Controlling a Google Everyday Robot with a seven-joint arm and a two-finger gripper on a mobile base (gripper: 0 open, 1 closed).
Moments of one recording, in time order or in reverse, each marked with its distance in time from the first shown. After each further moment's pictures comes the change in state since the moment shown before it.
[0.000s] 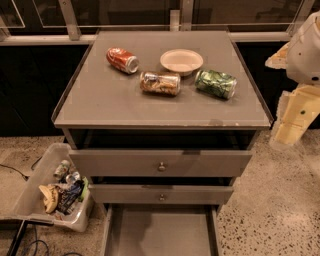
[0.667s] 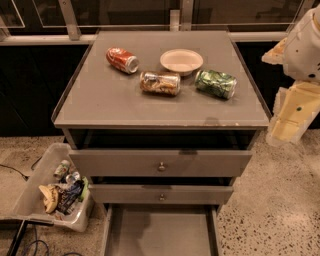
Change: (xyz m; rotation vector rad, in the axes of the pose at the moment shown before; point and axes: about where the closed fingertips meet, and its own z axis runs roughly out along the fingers) arm -0.007 -0.006 -0.001 0.023 -0.018 -0.024
